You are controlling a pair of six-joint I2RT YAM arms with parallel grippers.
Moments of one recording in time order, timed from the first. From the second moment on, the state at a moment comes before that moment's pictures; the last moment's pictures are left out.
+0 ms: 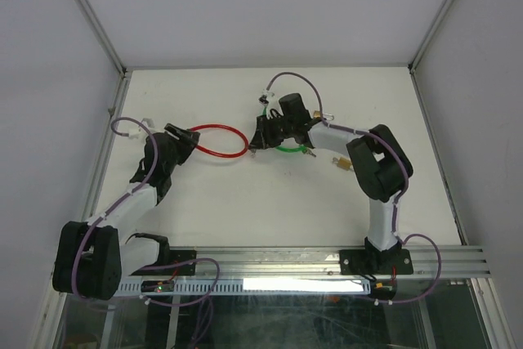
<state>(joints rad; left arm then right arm) -0.17 1.14 0.44 0.31 -0.08 -0.99 0.59 1.97 1.24 0.04 -0.60 0.39</state>
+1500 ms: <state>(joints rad) -0.17 0.70 1.28 -0.18 0.50 -0.48 0.23 1.21 1.72 -0.64 -0.38 0.04</state>
